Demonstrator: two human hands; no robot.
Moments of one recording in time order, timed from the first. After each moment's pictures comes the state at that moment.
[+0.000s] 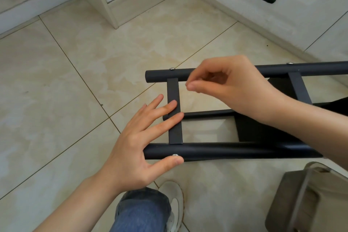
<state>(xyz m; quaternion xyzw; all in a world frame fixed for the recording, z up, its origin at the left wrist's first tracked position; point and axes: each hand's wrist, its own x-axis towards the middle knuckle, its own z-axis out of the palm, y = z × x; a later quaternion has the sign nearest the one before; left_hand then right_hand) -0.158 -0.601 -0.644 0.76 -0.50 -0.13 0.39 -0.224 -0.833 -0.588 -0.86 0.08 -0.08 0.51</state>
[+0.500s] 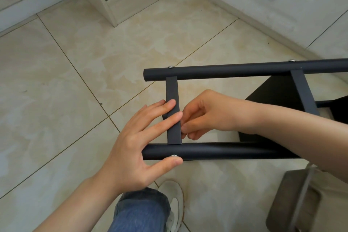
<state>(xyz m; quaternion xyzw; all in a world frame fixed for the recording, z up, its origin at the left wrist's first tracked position) -0.157 -0.600 -0.651 0.75 -0.51 -0.12 0.40 -0.221 -0.819 -0.624 -0.74 0.13 0.25 0.60</state>
